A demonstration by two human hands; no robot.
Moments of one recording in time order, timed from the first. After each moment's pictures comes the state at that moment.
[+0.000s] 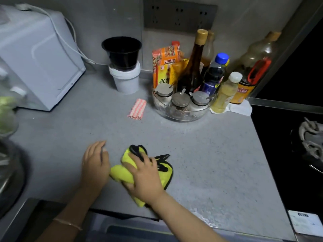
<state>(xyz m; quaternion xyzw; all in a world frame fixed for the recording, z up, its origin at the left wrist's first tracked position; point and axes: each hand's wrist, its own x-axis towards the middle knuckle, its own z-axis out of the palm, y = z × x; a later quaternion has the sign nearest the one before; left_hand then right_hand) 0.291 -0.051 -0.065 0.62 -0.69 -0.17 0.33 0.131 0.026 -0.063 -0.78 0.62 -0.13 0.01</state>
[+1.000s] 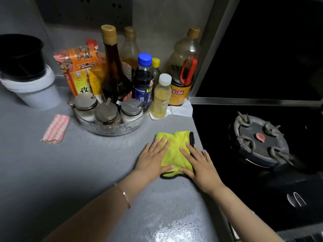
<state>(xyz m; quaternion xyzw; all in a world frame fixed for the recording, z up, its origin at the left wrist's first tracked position) -0.055 -0.030 -0.050 0.28 -0.95 -0.15 -0.02 -0.218 0.105 -0.055 -0.61 0.79 -0.05 0.09</state>
